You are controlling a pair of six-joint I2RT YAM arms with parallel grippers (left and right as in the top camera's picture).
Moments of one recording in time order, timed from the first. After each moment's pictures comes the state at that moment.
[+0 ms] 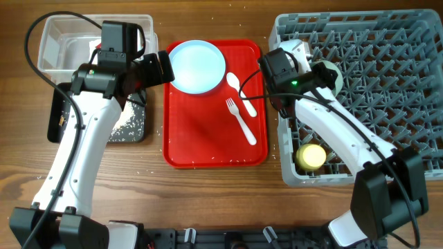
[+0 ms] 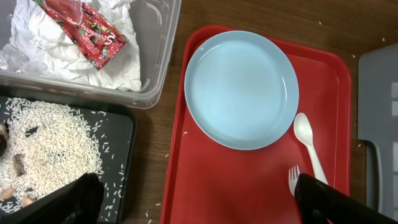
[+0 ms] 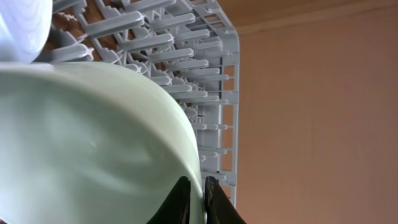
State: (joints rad) left arm -0.14 1.53 1.41 -0.84 0.00 -0.34; right arm 0.43 1.72 1.25 -0.76 1.13 -0.15
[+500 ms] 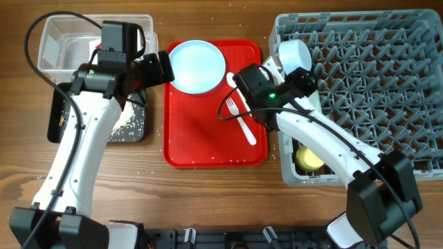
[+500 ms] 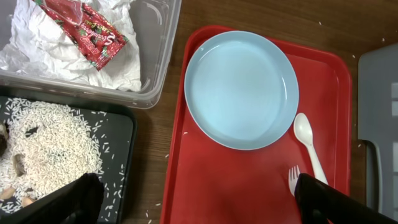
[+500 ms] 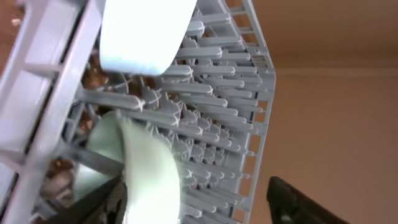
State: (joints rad) left arm -0.14 1.53 1.41 -0.84 0.00 -0.34; right arm 0.59 1.72 1.25 -0.82 1.02 -0.19
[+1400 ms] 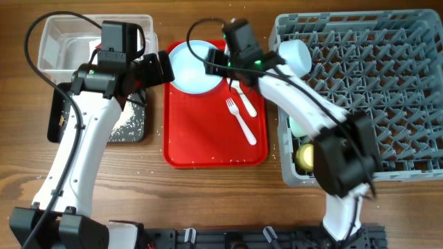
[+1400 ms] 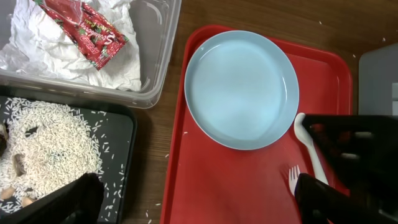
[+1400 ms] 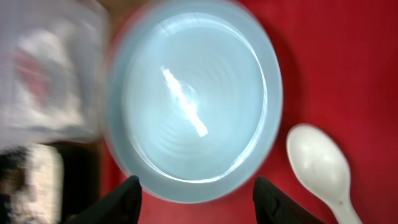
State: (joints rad) left arm -0.14 1.53 1.41 -0.84 0.00 -0.34; right arm 0.52 2.08 1.59 -0.43 -0.16 0.63
